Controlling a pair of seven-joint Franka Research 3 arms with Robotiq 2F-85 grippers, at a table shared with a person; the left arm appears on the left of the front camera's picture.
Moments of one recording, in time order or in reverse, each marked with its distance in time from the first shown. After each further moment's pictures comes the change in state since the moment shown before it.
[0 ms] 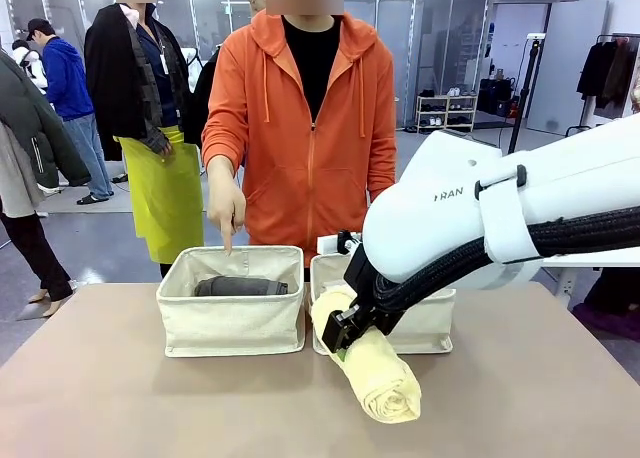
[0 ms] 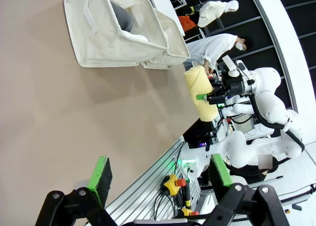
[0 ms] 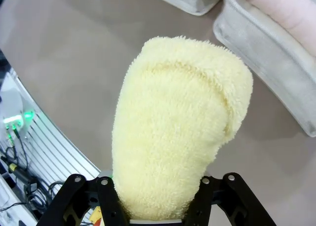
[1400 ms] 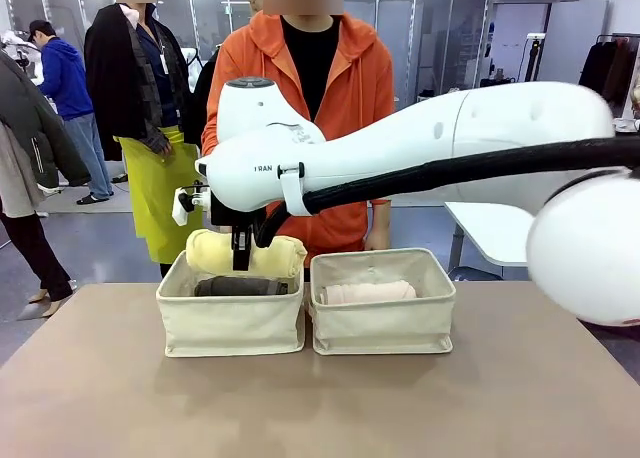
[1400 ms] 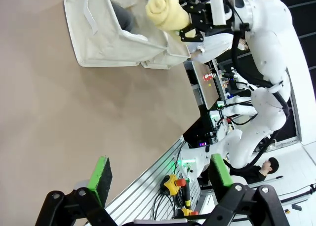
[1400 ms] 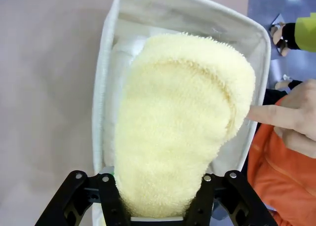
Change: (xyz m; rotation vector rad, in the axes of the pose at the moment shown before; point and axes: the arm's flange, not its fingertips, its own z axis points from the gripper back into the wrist) left arm 0.000 0.000 0.000 -0.001 0.001 0.002; right arm 0.283 0.056 -0.061 -0.182 0.108 1.116
